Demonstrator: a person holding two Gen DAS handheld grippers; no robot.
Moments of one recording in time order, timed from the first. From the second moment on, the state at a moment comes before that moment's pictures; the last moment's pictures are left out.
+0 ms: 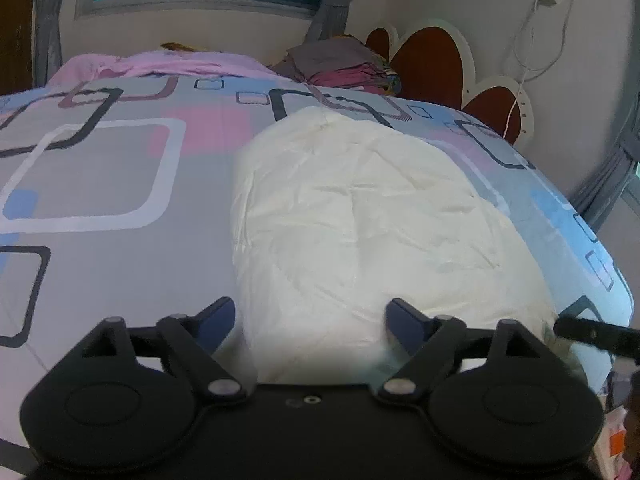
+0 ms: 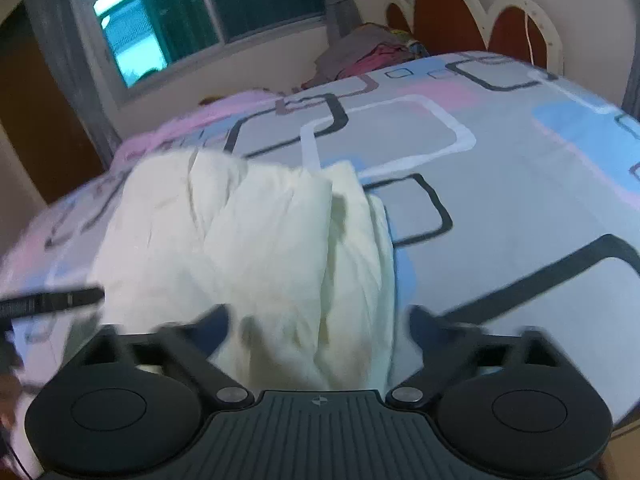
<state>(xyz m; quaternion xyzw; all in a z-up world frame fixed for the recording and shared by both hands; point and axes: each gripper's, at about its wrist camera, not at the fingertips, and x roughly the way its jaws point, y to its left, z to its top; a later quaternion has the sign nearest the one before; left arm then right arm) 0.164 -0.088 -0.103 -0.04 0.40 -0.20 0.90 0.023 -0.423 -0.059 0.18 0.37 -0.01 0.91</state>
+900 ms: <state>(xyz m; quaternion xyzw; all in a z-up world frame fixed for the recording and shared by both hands) 0.174 -0.110 -0.108 -0.09 0.42 -0.18 0.88 0.114 -0.476 -0.118 0.37 0.45 0.15 0.80</state>
